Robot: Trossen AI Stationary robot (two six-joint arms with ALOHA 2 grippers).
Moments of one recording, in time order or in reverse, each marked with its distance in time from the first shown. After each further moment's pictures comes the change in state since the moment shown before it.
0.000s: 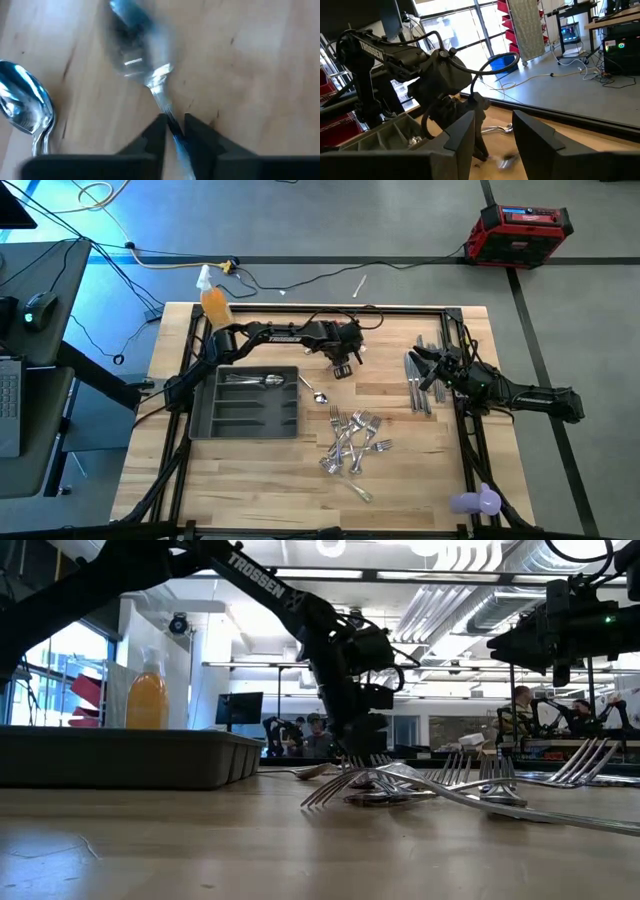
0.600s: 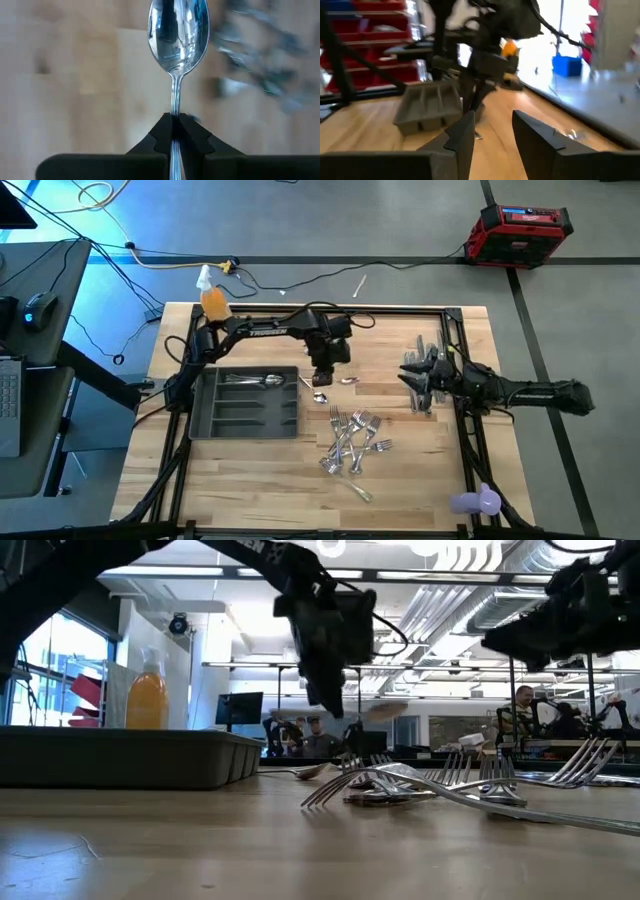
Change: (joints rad) left arm -0.004 -0.189 -0.002 -0.409 0.590 0.170; right arm 0.057 0.199 0.000 0.183 -0.356 -0.271
